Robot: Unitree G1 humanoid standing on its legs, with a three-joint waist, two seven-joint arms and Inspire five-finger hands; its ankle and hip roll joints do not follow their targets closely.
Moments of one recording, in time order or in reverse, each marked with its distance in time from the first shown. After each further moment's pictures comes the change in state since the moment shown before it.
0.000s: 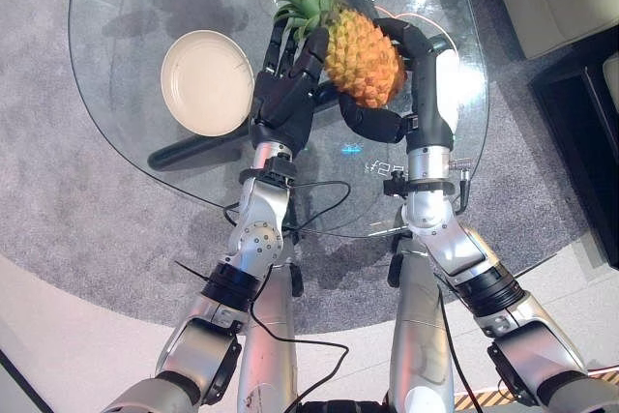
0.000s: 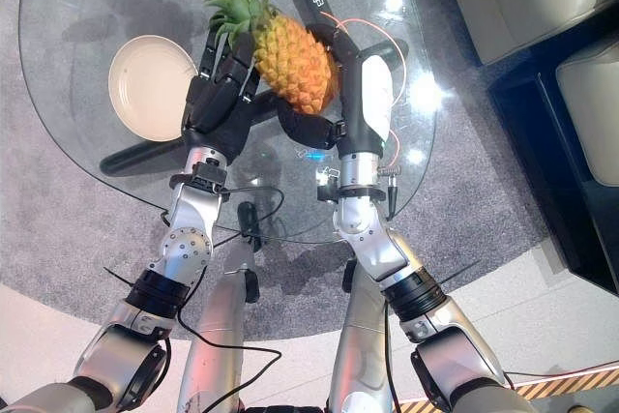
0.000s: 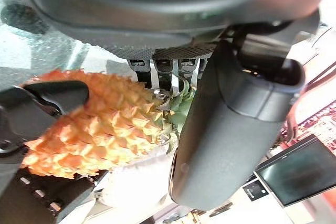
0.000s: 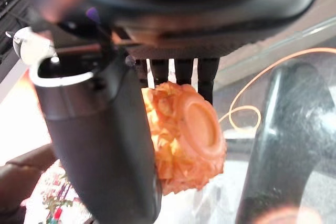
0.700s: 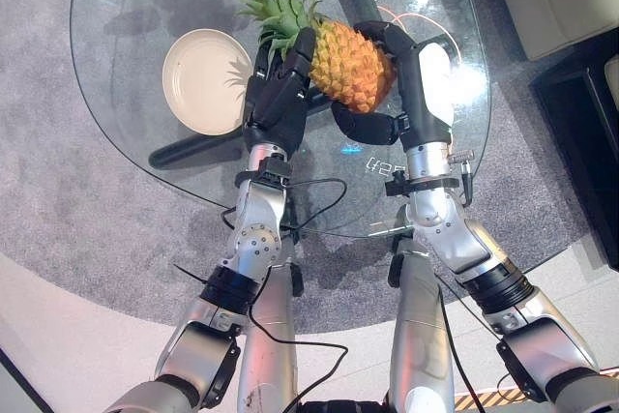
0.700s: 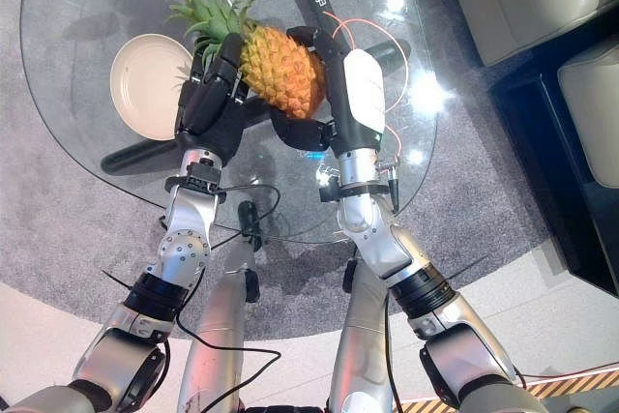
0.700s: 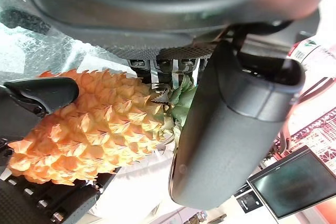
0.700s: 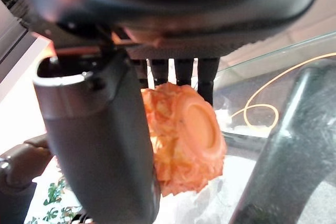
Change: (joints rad) left arm 0.016 0.003 0.010 -0.024 -0.007 -0.005 0.039; right arm -0.030 -0.070 0.019 -0.010 -0.114 0.003 0.073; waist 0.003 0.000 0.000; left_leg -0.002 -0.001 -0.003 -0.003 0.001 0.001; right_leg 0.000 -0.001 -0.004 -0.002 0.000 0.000
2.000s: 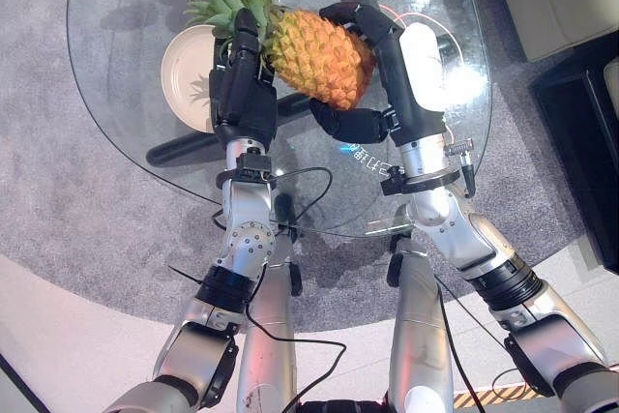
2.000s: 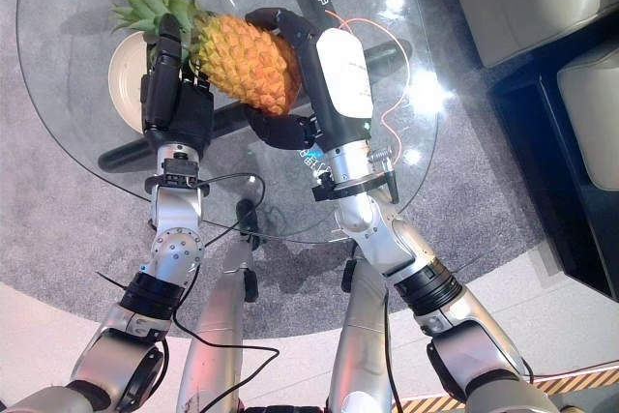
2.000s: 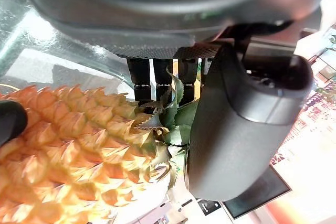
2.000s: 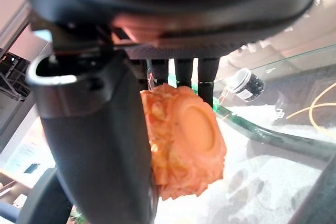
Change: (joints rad) left arm 0.002 0.005 0.033 -0.003 -0.026 -0.166 -0.009; right arm -0.021 -0.035 0.030 -0.070 -0.045 -0.087 0.023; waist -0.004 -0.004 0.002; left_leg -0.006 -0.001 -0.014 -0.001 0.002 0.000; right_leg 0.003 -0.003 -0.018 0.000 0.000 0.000
